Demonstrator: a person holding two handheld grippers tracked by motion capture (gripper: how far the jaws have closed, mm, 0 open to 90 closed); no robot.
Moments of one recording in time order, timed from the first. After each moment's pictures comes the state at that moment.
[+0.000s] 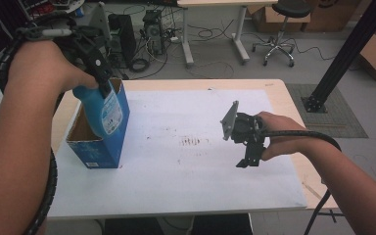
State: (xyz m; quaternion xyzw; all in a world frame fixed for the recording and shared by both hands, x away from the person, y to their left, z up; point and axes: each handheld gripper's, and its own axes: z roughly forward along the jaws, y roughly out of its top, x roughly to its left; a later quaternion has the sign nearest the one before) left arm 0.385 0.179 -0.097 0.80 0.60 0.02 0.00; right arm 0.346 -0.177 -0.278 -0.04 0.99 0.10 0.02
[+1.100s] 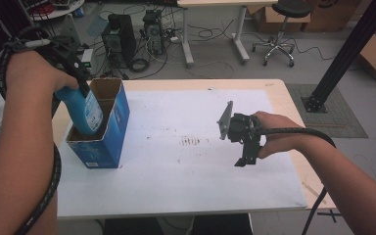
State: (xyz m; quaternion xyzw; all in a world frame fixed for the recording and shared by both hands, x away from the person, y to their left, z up) left arm 0.422 0.250 -0.148 0.74 0.68 0.01 0.01; right arm 0.356 -0.170 -0.286 -0.04 1.00 0.09 0.01
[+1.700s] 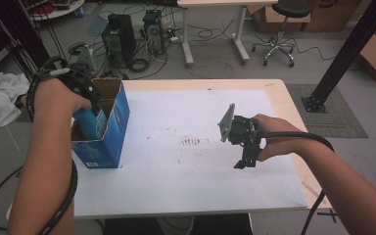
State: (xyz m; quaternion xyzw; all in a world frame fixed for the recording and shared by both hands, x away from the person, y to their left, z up) left arm 0.433 0.247 -0.220 0.74 0.67 -0.01 -0.01; right arm 0.354 -0.174 -0.294 -0.04 0.99 0.10 0.01
